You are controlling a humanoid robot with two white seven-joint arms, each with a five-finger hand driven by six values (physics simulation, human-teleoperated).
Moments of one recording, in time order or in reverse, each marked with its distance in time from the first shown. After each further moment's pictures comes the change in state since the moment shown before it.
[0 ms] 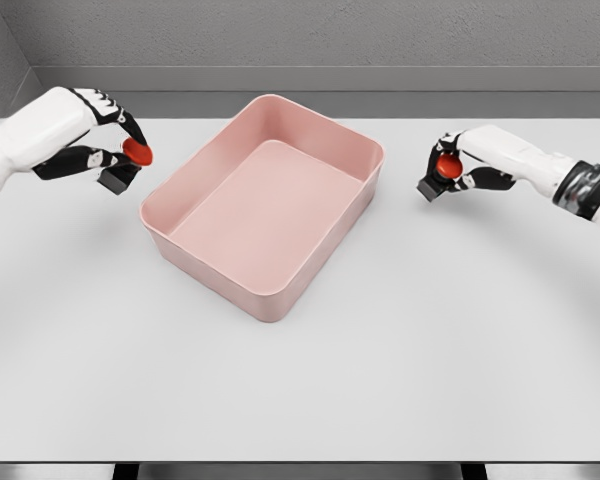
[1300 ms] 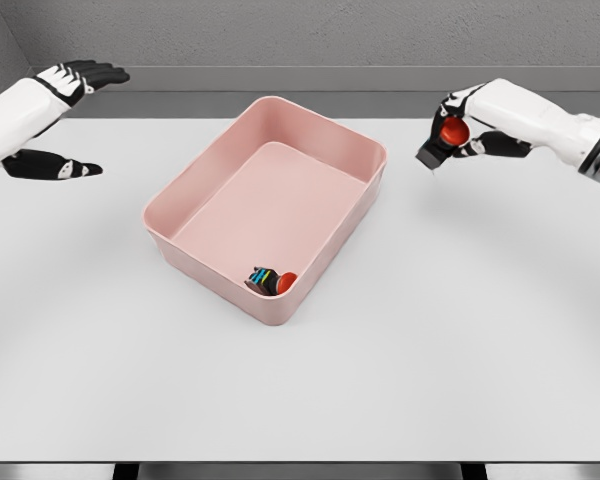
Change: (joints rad) left arm 0.055 0.008 0.116 0.021 0.060 0.000 -0.050; right arm -0.014 -0.089 -0.080 -0.247 -0.001 0.000 0.039
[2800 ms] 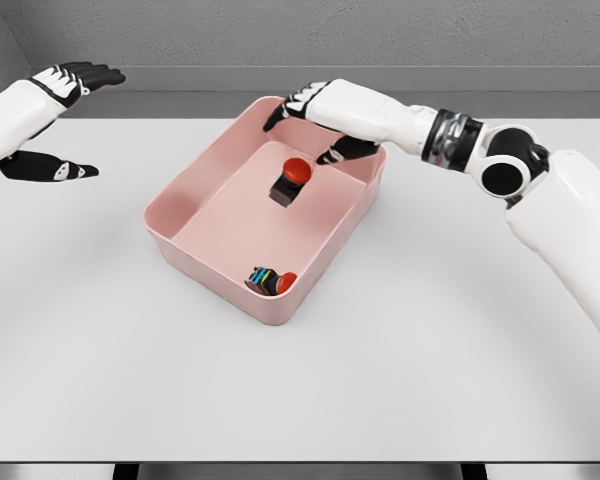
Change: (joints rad) left arm 0.008 0.008 0.006 0.000 0.004 0.000 0.000; right arm -0.114 0.388 0.053 0.075 0.158 0.031 0.084
